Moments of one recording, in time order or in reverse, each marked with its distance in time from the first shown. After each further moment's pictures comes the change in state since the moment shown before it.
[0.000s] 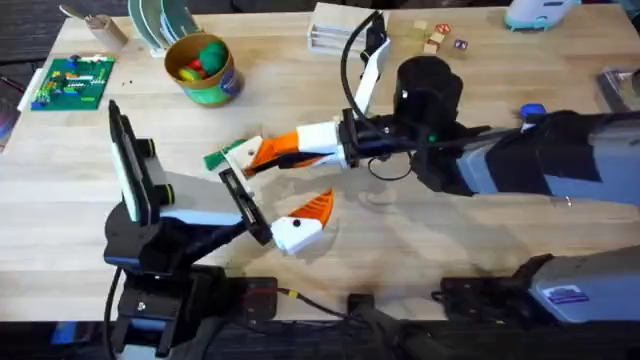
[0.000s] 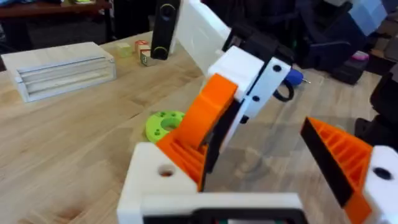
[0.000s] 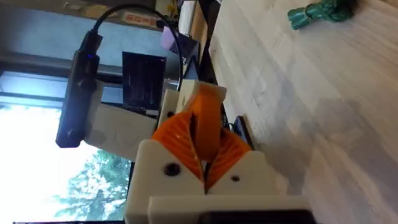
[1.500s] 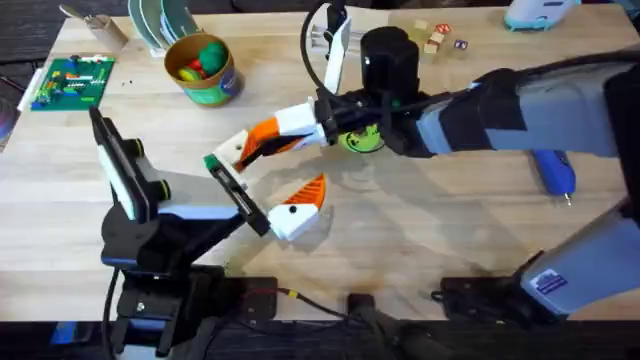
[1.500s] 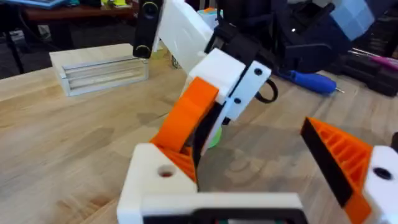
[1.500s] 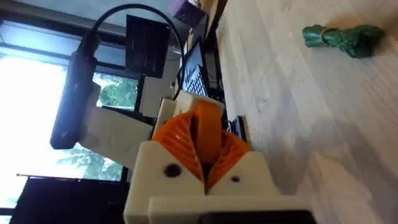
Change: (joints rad) left arm 0.015 0.000 0.000 0.009 -0.103 0.001; right arm -0.010 0.222 0.269 -0.070 -0.181 -0.100
